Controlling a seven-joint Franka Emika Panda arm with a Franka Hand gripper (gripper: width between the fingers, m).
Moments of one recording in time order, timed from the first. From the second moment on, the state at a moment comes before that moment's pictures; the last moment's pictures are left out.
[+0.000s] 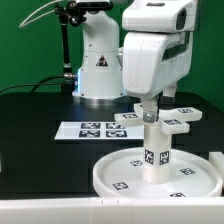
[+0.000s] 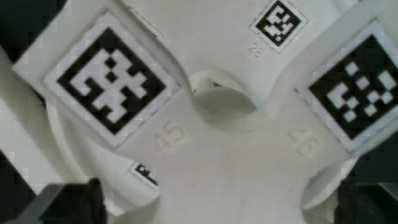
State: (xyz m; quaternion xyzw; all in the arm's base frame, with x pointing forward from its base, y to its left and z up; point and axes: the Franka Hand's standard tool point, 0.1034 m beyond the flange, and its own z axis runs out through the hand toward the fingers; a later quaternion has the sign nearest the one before) arm 0.580 0.046 0.110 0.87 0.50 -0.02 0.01
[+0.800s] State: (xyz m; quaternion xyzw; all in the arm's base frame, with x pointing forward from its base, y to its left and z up) arm 0.579 0.044 0.104 0.87 0.49 -0.02 0.01
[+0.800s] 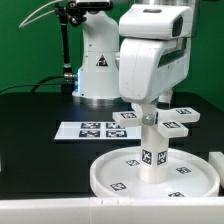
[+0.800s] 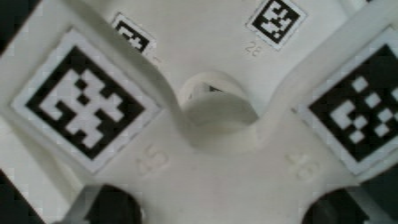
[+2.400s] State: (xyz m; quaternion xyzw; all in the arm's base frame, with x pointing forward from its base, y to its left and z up) arm 0.577 0.040 0.102 1.00 -0.04 -0.01 0.02
